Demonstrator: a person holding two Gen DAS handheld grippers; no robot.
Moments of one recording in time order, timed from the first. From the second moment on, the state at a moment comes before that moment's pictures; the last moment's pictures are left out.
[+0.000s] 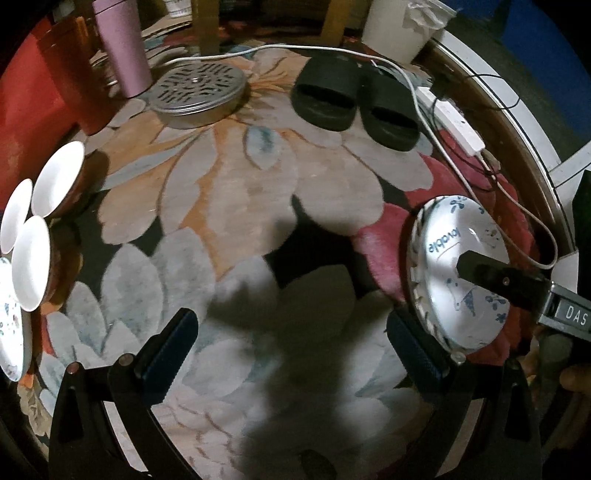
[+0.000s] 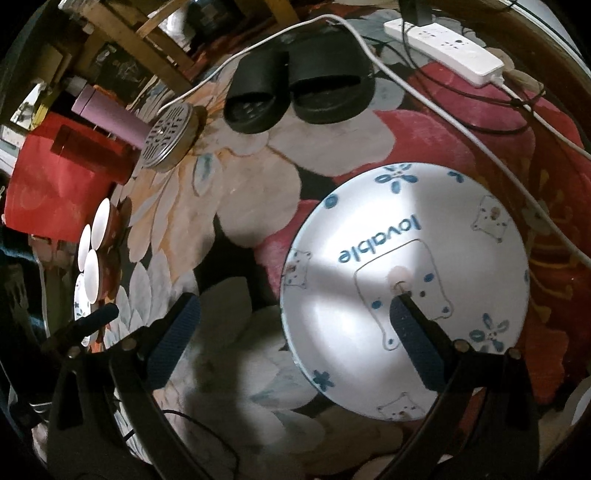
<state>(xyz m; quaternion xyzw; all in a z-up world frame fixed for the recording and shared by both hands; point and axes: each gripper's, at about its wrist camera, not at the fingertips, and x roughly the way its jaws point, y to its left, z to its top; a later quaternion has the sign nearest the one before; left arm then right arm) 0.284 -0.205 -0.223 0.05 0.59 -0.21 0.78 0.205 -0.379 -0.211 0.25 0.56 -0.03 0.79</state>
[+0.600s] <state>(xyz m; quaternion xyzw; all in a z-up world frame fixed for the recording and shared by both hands) 0.288 -0.077 -0.227 0.01 0.59 -0.13 0.80 0.227 -0.284 -0.223 0.18 0.60 0.05 0.78</state>
